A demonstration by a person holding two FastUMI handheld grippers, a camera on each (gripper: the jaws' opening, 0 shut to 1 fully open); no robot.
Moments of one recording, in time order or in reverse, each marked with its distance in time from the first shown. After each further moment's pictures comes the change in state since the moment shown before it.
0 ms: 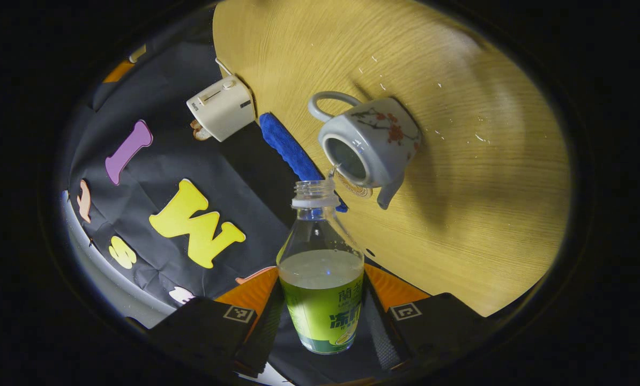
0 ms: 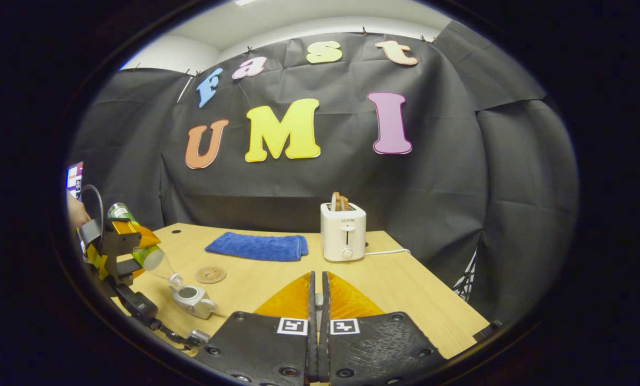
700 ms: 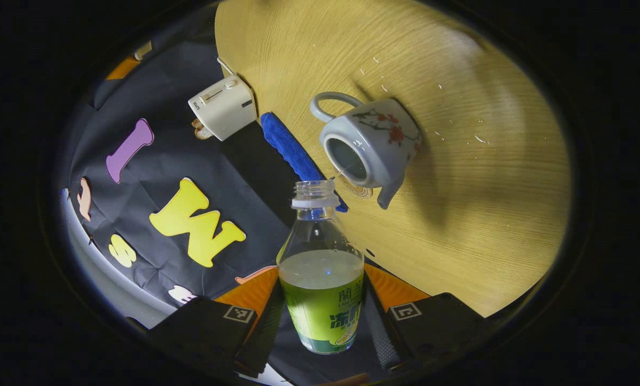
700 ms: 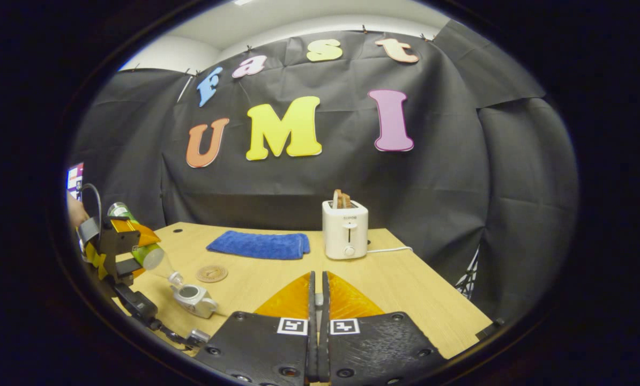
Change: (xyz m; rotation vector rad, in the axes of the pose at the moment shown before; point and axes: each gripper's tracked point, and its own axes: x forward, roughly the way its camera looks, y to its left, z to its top) left arm 0.000 0.000 -0.001 -0.018 0.000 0.001; right arm 0.003 0.001 -0.003 0.006 0.008 0.006
